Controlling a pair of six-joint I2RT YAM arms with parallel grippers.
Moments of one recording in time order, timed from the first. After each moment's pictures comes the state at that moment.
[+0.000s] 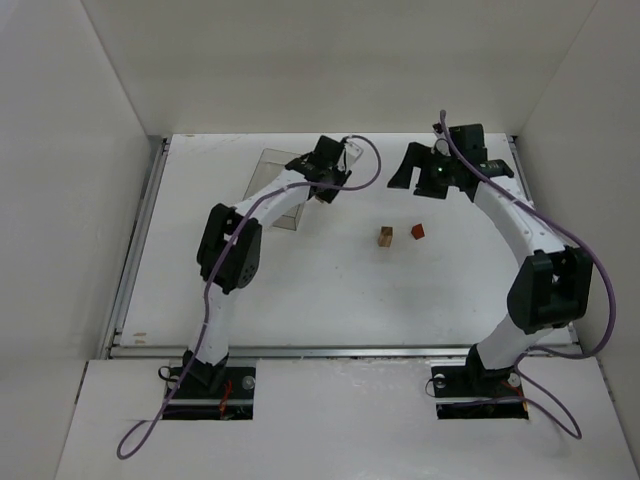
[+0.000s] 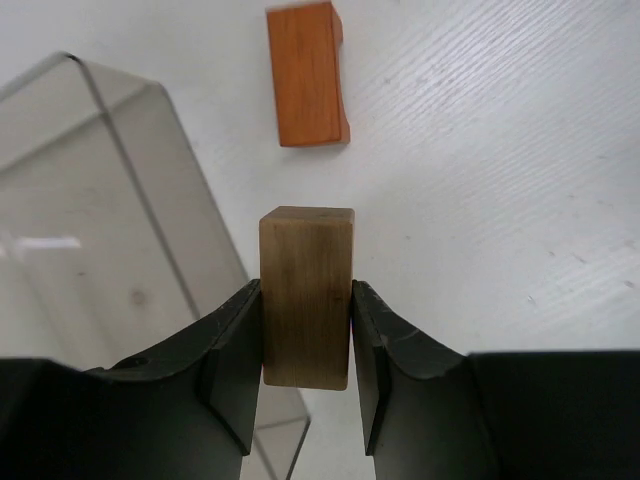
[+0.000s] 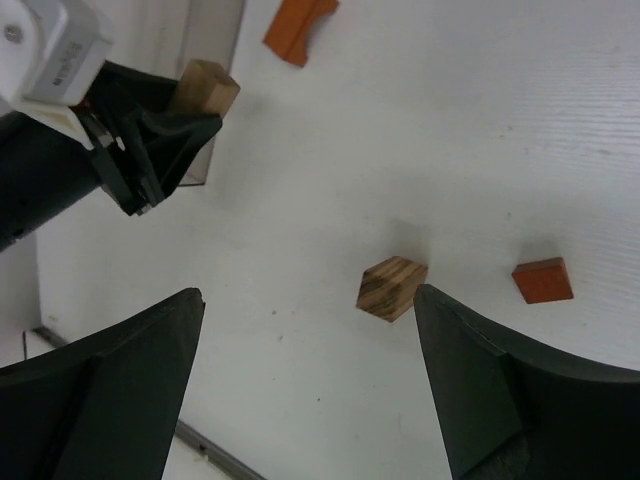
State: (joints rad) left arm -0.57 2.21 1.84 -0.51 -0.12 0.16; right arm 0.17 1.66 1.45 -0.55 -0.35 0.41
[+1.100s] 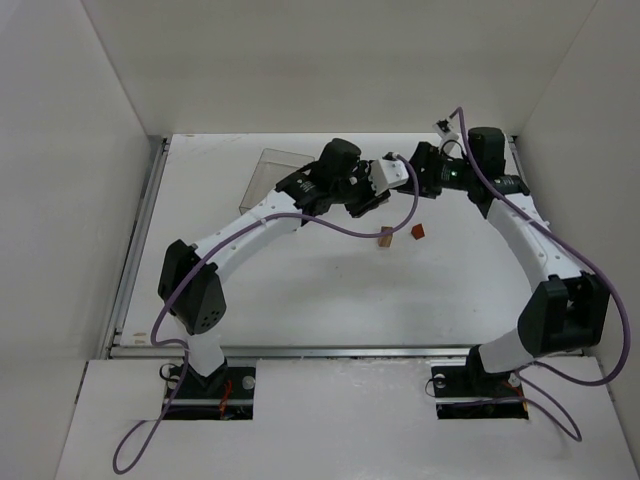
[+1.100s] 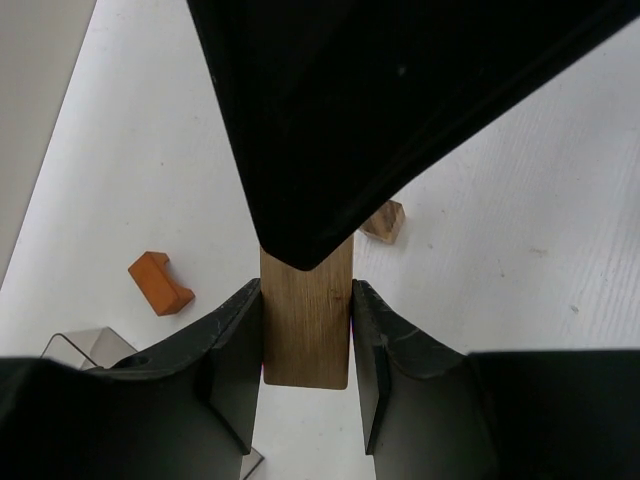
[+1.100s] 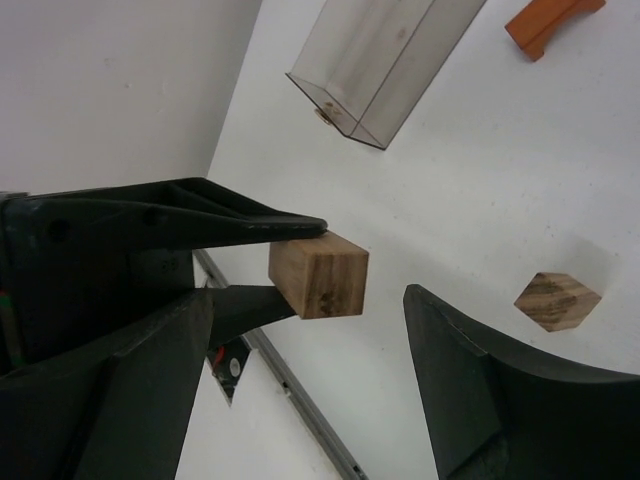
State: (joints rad) left arm -0.77 1.77 1.65 -0.44 0.27 0.46; right arm 0.13 1.47 1.31 -0.33 -0.84 0.49
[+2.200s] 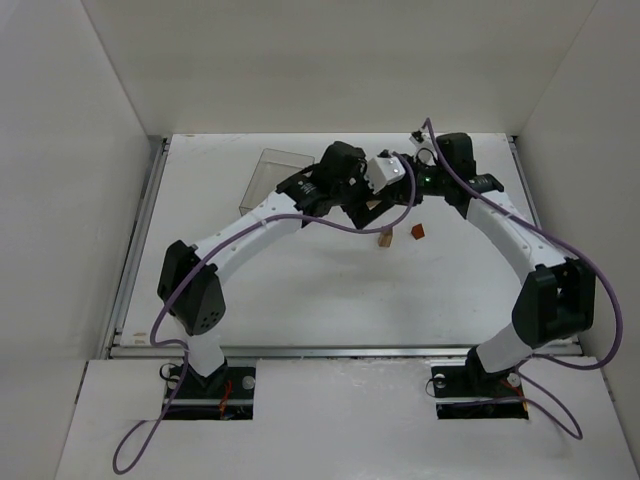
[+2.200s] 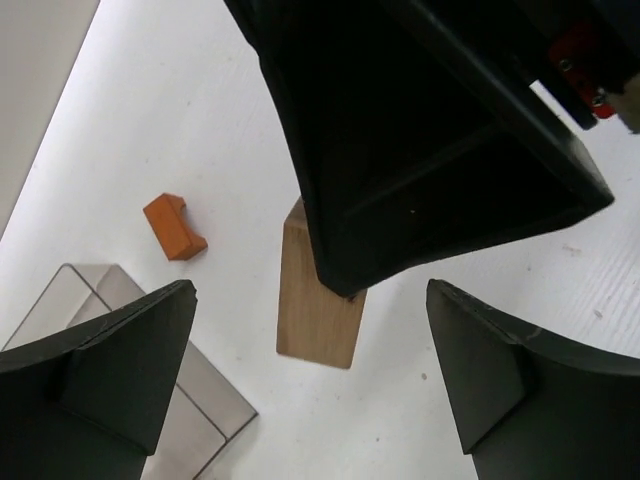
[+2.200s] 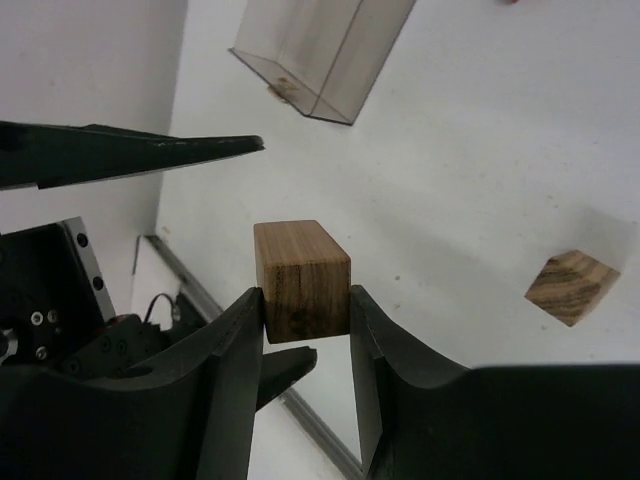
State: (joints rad) left arm -0.78 1.77 1.65 -0.47 0.13 0.39; right arm 0.24 1.55 1.30 -0.34 -0.70 0.53
